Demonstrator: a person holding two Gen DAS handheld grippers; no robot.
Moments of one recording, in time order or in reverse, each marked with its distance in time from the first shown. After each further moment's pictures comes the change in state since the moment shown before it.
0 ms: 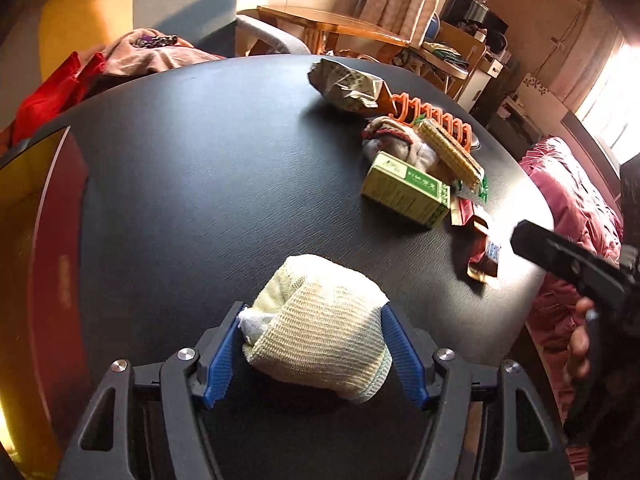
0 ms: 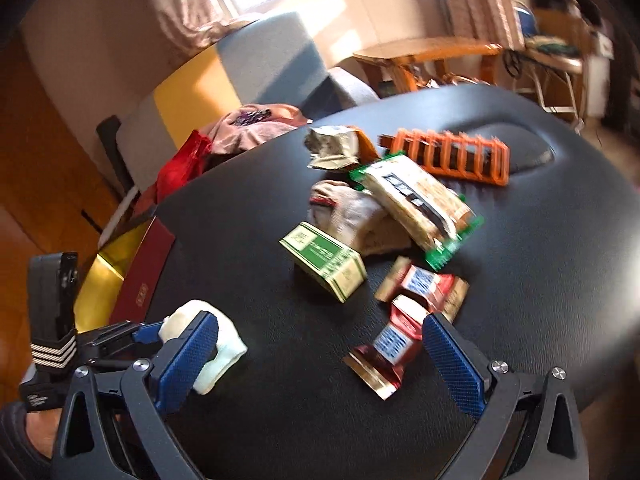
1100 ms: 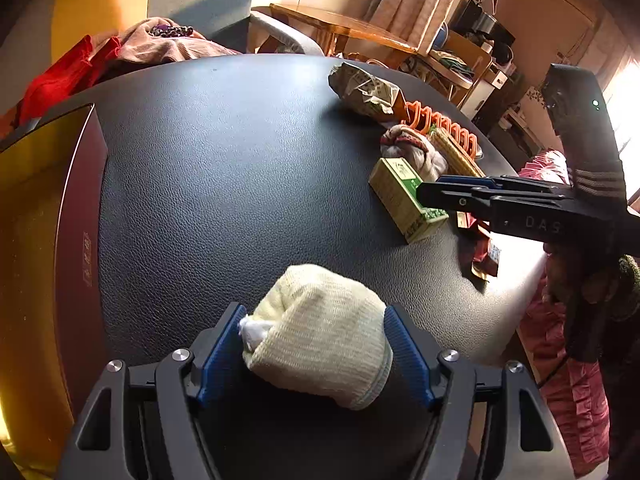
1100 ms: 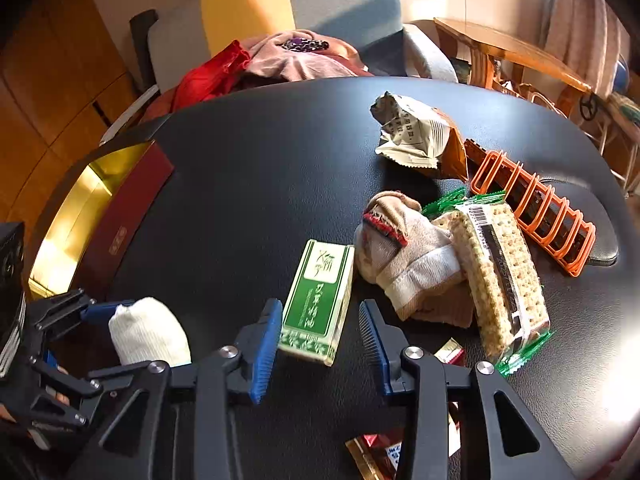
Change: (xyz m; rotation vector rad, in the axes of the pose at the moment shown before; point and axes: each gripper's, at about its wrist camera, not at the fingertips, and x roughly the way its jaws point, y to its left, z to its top) left arm -0.007 0.014 0.001 -0.042 0.001 -0.021; right arm 0.067 0.020 0.042 -0.254 0.231 -0.015
